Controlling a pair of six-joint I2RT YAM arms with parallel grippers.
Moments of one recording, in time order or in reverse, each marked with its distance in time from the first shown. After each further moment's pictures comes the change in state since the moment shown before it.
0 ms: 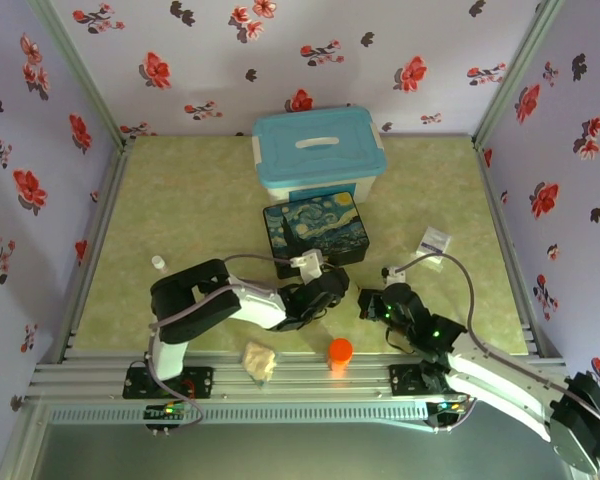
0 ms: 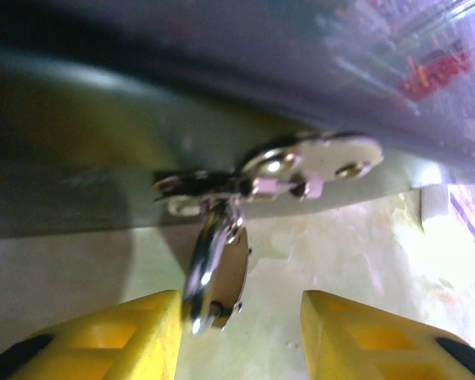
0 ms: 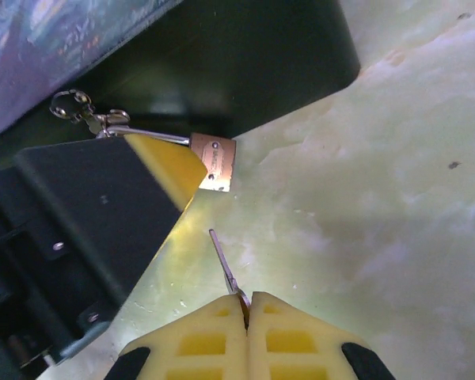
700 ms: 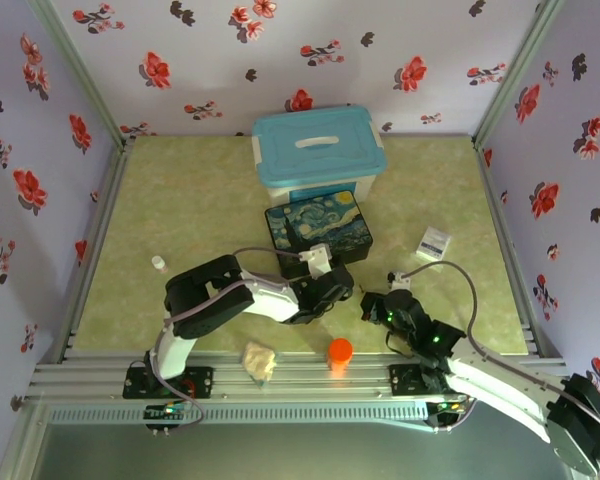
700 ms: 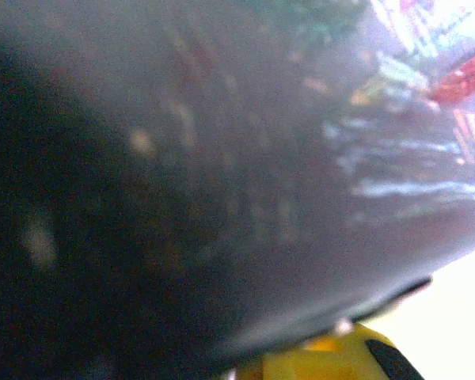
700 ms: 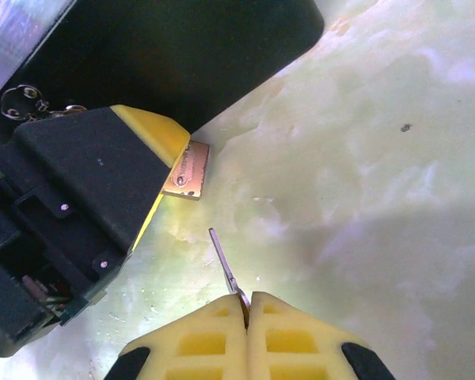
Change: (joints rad) left arm 0.016 0.075 0.120 -0.099 -0.039 0.068; right arm -0.008 0.027 -0.084 0.098 0.016 0.110
